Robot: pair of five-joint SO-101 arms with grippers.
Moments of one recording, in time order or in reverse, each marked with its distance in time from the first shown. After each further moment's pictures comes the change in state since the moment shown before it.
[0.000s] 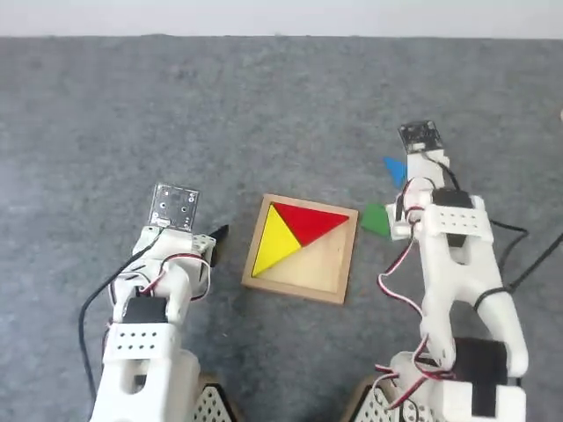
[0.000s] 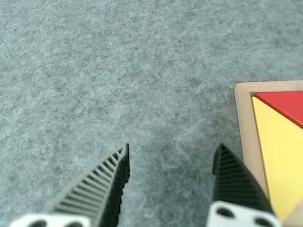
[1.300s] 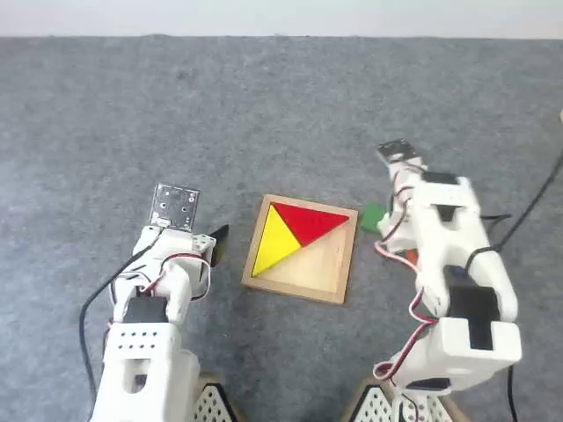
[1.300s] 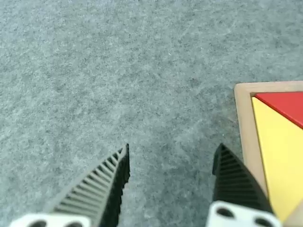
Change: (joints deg) left arm 0.0 0.0 0.0 0.0 0.0; right arm -0.8 17.1 -11.1 12.2 7.4
